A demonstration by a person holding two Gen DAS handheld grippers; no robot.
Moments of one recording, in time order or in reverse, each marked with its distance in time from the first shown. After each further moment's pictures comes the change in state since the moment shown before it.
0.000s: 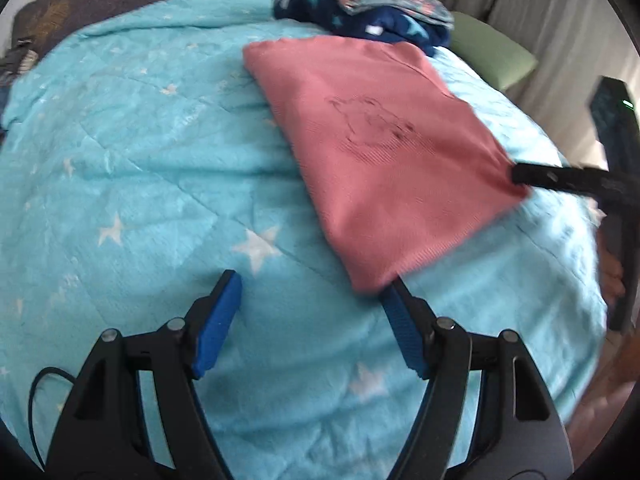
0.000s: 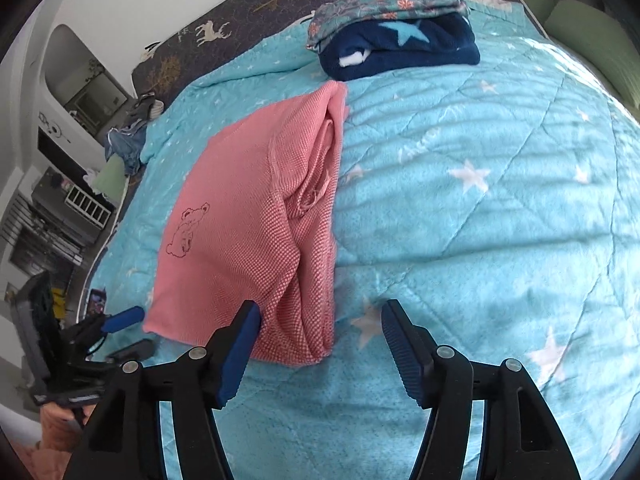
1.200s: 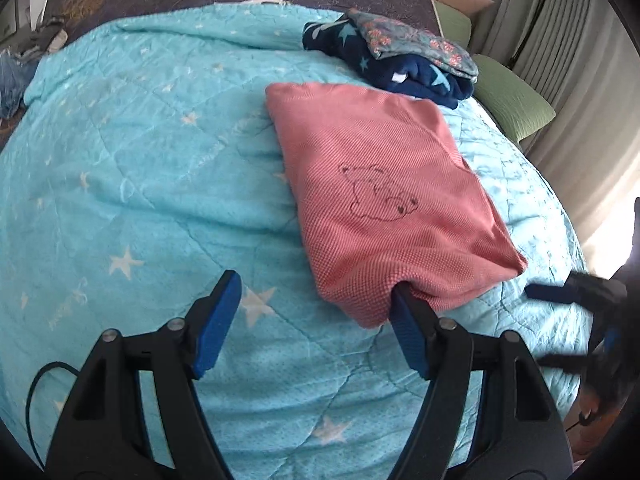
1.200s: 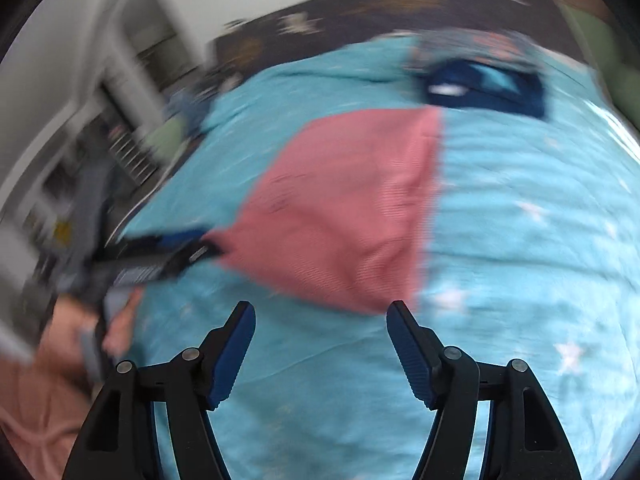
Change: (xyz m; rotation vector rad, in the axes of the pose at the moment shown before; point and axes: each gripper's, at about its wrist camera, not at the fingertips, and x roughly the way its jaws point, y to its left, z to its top) left arm -0.015 -0.002 0.024 -0.134 -0.075 0.001; right arm -0.030 0.068 -0.044 -0.353 -0.002 0.197
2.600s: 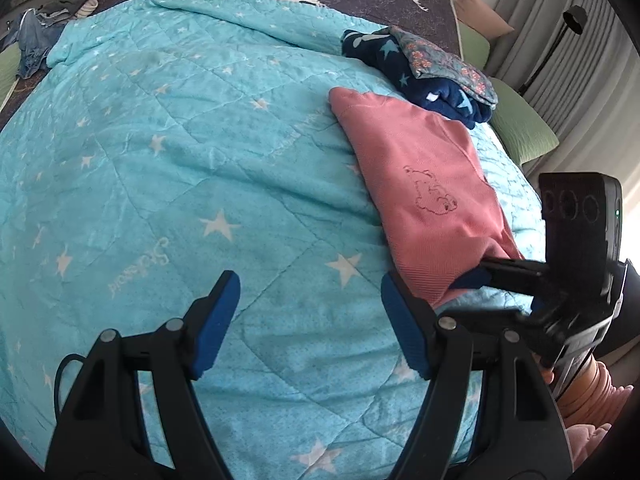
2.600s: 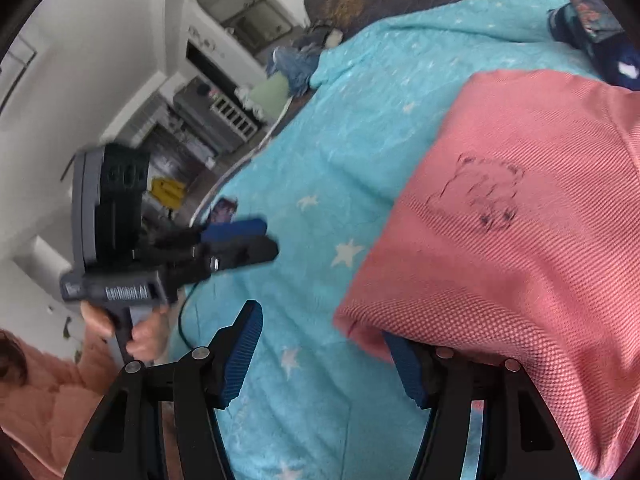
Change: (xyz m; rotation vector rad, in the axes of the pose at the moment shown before) left arm -0.031 0.071 -0.016 -0.125 0.013 -0.029; right arm 0.108 0.027 0.043 0.018 0.113 0.349
